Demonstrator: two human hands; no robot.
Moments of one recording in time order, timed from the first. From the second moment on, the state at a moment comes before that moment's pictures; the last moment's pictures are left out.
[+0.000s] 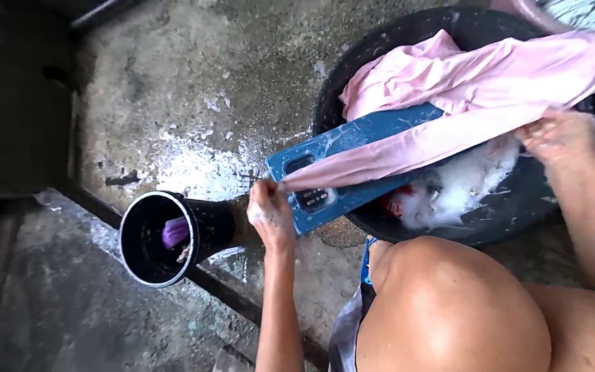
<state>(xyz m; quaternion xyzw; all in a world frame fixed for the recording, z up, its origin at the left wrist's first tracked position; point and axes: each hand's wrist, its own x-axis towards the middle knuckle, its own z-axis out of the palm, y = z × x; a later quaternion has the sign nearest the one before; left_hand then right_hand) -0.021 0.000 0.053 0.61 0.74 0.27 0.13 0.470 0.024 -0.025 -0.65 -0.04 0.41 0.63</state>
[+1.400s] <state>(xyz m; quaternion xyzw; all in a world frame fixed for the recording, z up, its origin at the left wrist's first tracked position) 0.124 0.036 0.057 0.68 0.51 0.43 0.30 0.280 0.044 0.073 -0.56 -0.65 0.33 0.39</state>
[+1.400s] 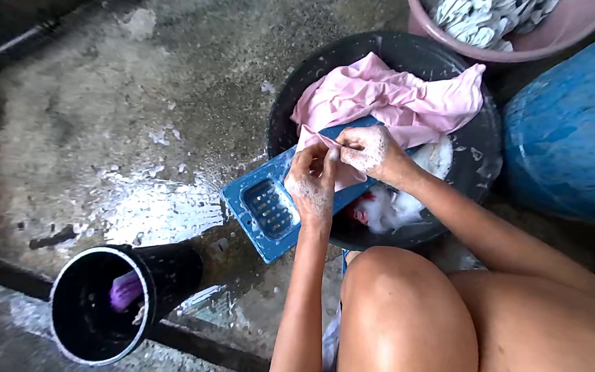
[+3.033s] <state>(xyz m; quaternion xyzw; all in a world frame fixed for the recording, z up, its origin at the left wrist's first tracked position) 0.040 0.022 0.015 0.68 0.63 0.23 0.31 0.544 0.090 0.026 -0.84 -0.50 0.08 0.19</state>
